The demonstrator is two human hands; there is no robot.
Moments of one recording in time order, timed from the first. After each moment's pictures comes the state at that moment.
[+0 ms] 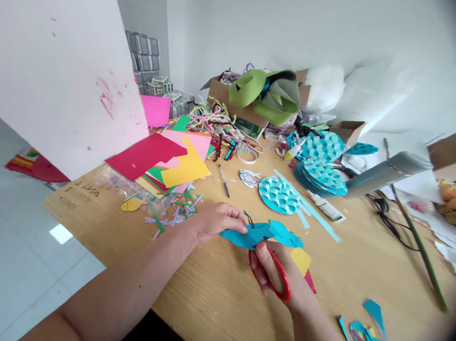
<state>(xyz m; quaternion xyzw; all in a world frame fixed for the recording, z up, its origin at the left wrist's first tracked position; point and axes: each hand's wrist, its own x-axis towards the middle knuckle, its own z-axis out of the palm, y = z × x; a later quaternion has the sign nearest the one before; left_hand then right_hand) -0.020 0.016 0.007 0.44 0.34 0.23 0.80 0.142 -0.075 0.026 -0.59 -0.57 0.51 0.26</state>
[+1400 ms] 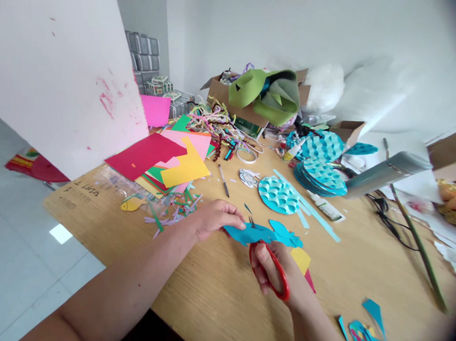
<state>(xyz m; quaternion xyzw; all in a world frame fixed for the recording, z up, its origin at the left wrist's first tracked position) -0.025 0.017 0.013 0.44 0.37 0.24 0.78 0.149 -0.072 0.014 -0.55 -0.59 0.52 0.26</state>
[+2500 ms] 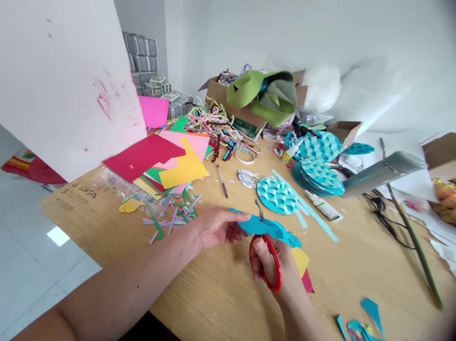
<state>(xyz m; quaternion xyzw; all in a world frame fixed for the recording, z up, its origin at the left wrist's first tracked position) -0.013 0.011 0.001 0.28 0.31 0.26 0.87 0.143 -0.068 0.003 -0.58 -0.55 0.49 0.36</state>
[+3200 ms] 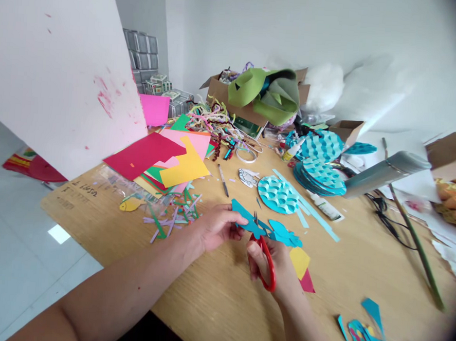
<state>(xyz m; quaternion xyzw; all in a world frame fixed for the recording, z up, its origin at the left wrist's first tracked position) -0.008 0.007 0.003 0.26 0.30 0.32 0.86 0.138 -0.069 0.003 -0.60 -0.53 0.49 0.35</state>
